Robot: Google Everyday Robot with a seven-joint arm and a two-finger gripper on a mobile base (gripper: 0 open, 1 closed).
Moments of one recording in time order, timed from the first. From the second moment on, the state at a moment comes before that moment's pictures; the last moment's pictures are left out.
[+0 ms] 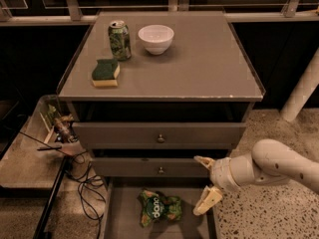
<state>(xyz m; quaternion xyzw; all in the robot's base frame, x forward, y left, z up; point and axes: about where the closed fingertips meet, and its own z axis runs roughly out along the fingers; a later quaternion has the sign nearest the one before) 0.457 -0.137 0.558 -0.58 0.71 0.25 0.31</state>
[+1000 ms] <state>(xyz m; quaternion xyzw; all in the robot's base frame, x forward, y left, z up) 0.443 -0.124 0.468 -0.57 0.72 0.25 0.30</state>
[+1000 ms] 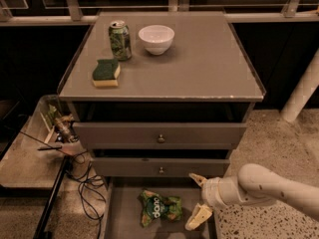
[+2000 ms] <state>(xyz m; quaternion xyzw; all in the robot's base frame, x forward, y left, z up) 0.452 -0.139 0.339 -0.56 0.75 0.21 0.30</state>
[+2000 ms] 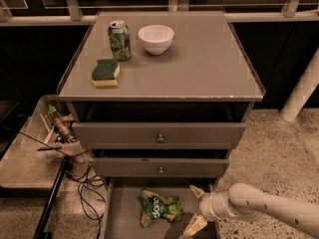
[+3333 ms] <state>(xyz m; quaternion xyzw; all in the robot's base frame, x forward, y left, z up) 0.478 -0.086 0.312 -0.59 0.72 0.19 0.31</state>
